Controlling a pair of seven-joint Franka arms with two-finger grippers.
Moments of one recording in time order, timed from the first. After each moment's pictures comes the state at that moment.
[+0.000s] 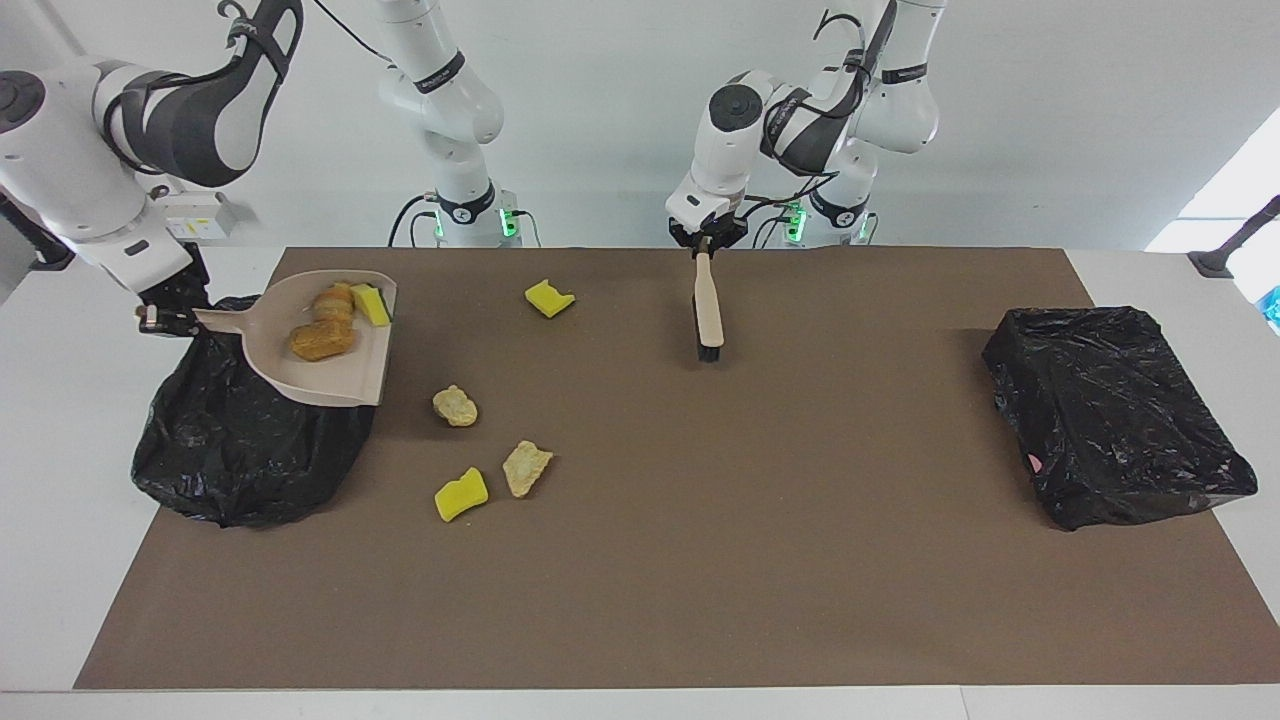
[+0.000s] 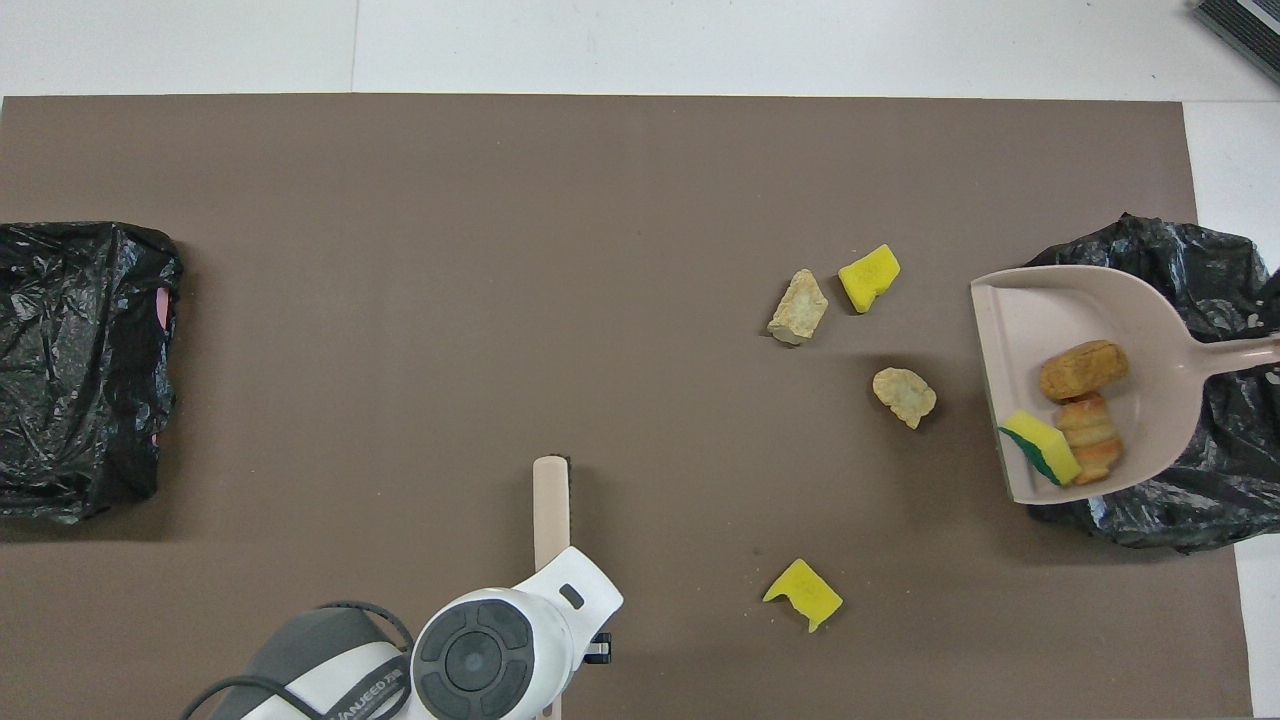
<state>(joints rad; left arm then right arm) -0.72 -0.20 -0.17 -2.44 -0.24 2.12 -0.70 -0.52 0.11 0.17 -1.68 -0.18 1.78 -1.93</state>
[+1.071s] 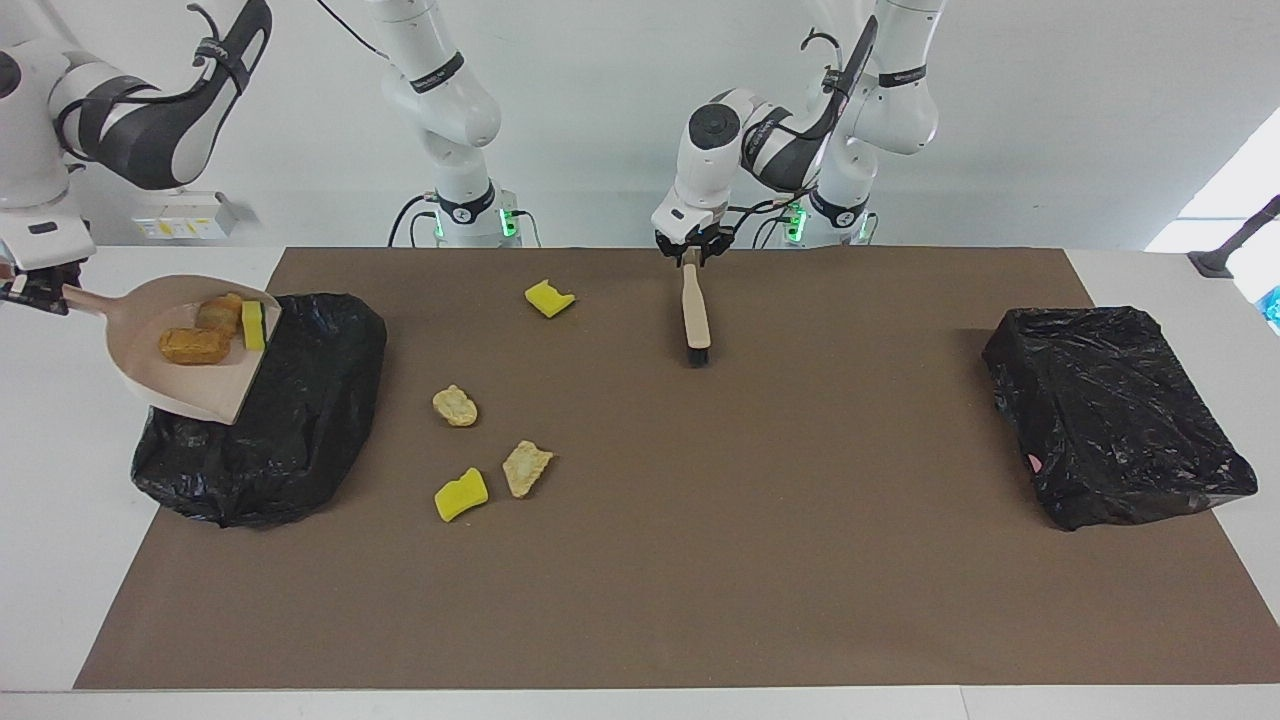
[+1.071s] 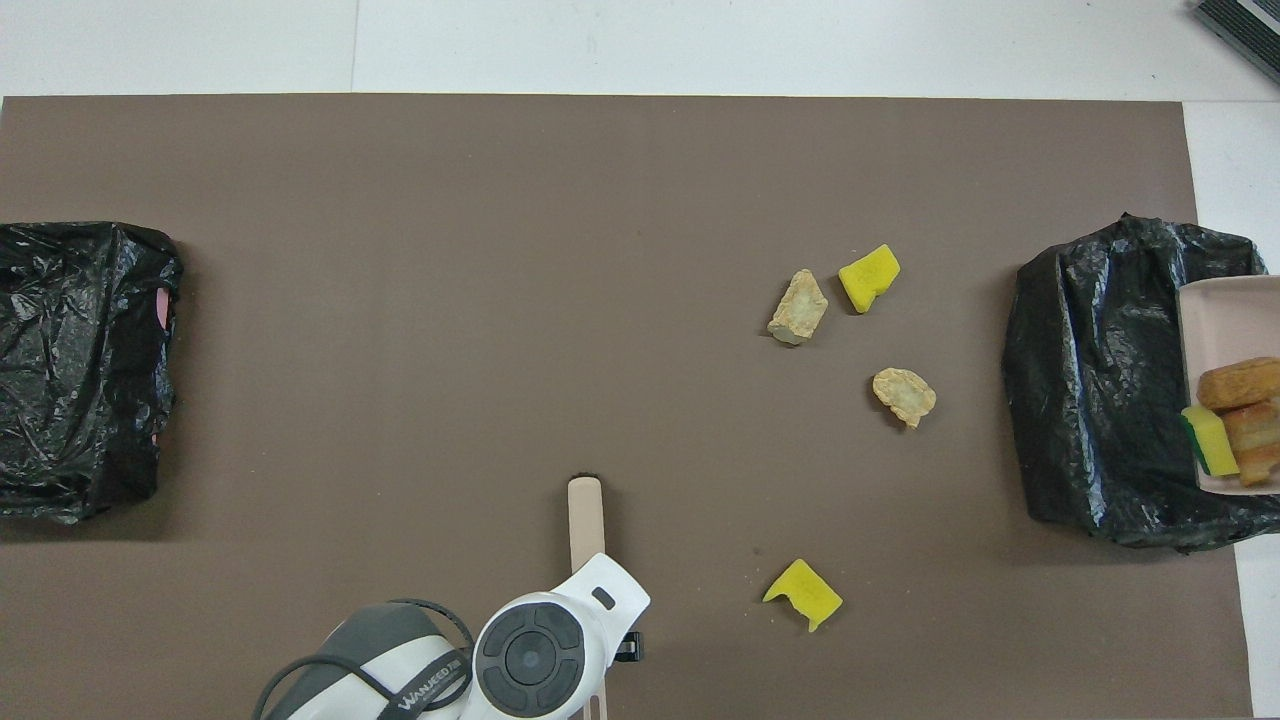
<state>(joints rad) -0.75 -0.15 -0.16 -2.45 -0.24 2.16 -0.74 -0.56 0.09 0.16 -1.74 -0.65 1.92 -1.71</state>
